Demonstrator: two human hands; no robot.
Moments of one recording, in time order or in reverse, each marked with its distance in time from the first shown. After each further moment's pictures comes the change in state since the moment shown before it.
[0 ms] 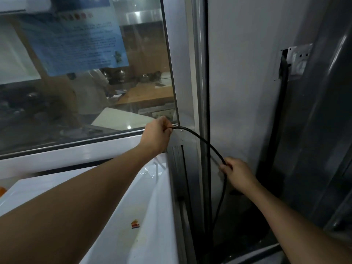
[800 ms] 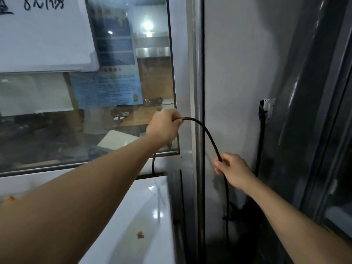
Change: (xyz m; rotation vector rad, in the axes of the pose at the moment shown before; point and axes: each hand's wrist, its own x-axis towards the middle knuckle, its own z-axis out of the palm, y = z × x) left_hand -0.005 0.098 -0.089 -0.047 0.118 0.138; right_hand -0.024 -0.096 -0.083 0.111 0.029 -0.126
